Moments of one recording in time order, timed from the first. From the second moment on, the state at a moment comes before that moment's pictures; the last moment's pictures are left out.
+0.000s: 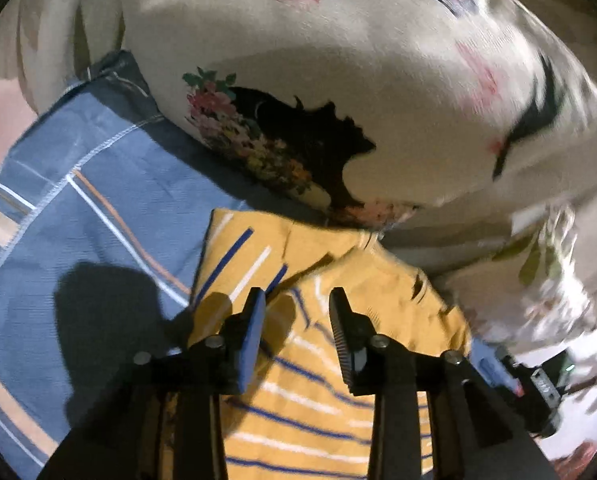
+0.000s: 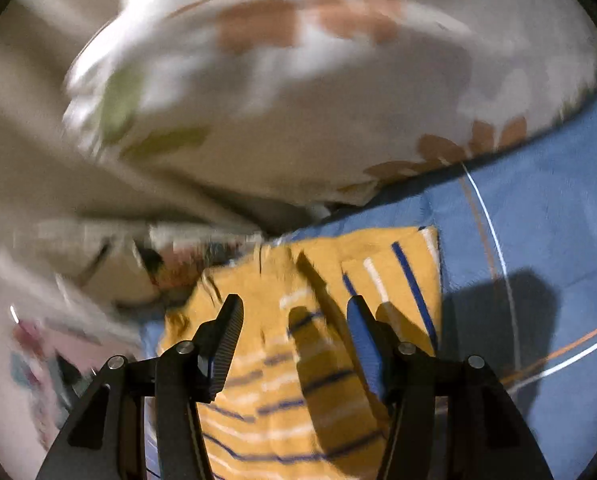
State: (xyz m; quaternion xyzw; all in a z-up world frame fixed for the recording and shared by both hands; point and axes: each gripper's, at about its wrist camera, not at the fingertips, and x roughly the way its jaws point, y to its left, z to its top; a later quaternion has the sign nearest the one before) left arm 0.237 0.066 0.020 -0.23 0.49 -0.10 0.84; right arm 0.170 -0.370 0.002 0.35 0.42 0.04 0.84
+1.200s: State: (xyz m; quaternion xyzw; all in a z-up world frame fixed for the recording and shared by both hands) left arm 0.162 0.119 -0.017 -0.21 0.51 -0.05 0.83; right arm 0.039 -0.411 -0.024 0.38 0.43 -0.01 0.82
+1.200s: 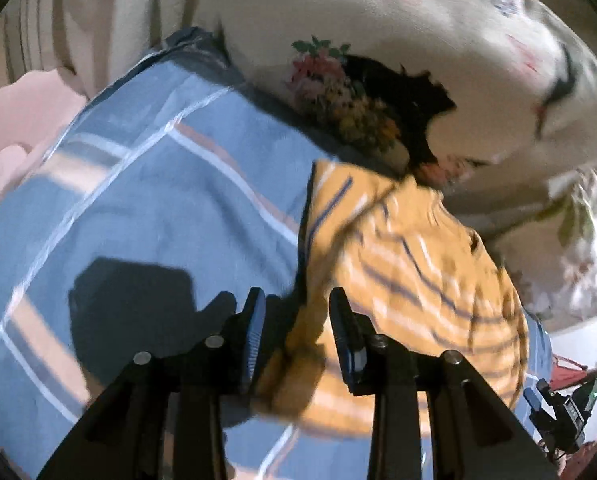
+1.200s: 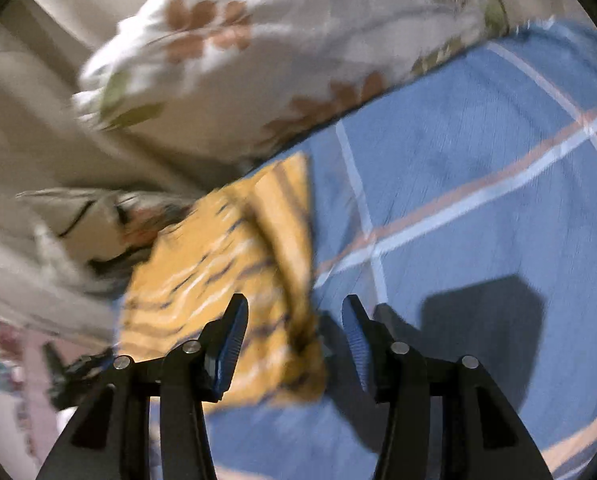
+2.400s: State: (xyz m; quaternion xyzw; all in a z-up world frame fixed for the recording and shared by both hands) left arm 0.120 0.137 -0.059 -0.38 0.51 -0.08 0.77; right arm 0.034 -0.356 -0.100 0.52 0.46 0.07 0.72
